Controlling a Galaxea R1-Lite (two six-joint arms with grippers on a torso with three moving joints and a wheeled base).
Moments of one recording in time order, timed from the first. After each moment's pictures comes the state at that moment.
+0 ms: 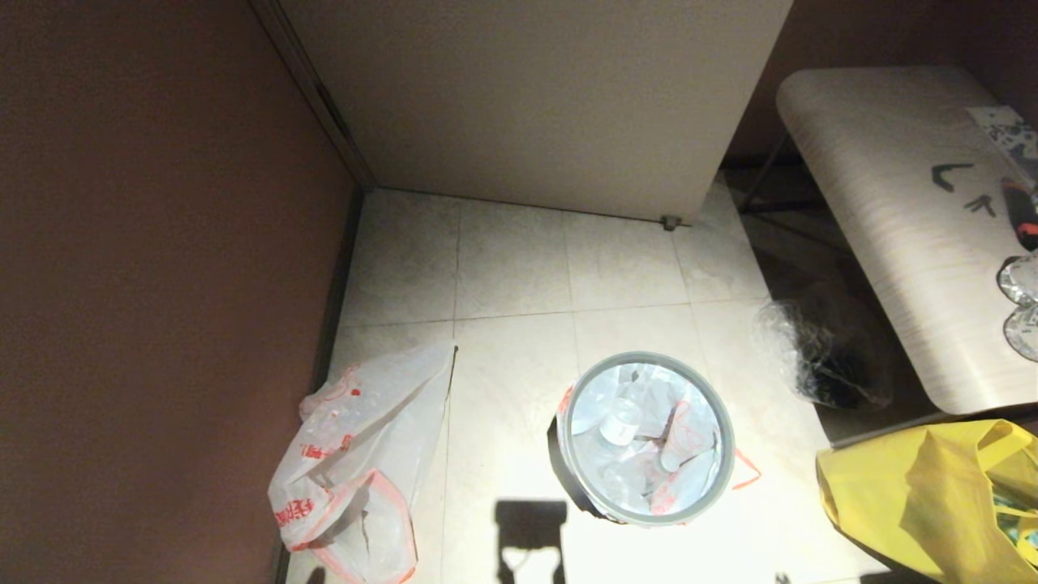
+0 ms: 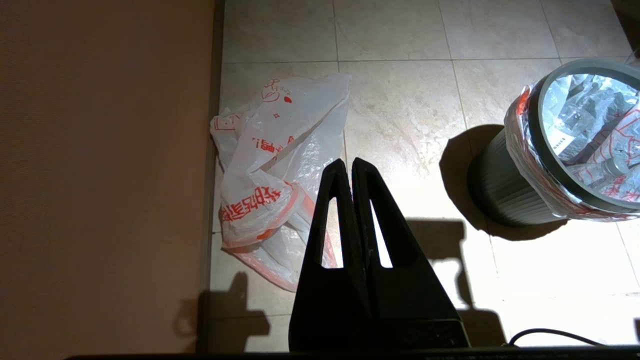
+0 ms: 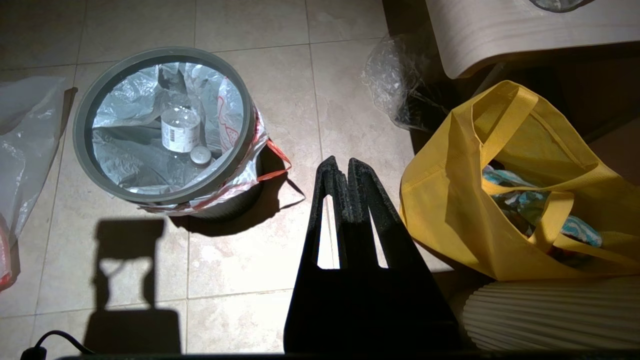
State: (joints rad) left arm 0.00 0.00 -0.01 0.02 0.01 -0.04; right arm -0.01 0.00 0.00 -0.02 -0.01 0.01
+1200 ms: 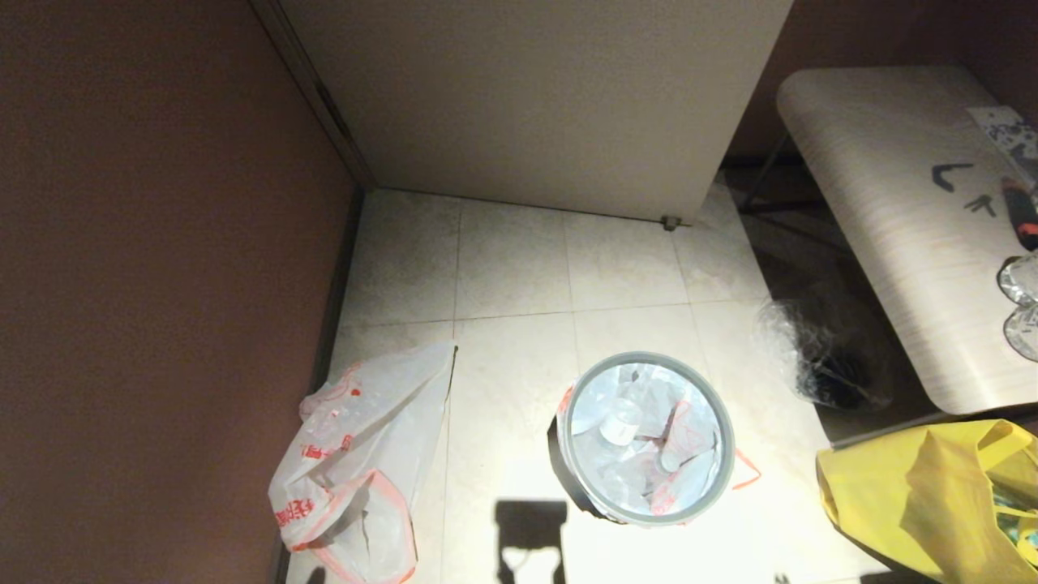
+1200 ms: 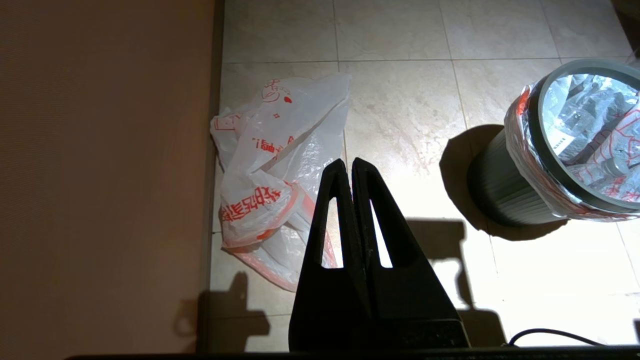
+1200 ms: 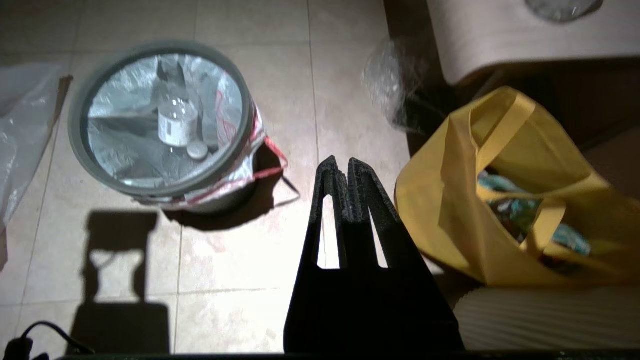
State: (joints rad) left arm 0.00 0.00 -0.01 0.02 0.01 -0.04; right arm 0.00 0.00 -0.02 -0.01 -0.01 -0.03
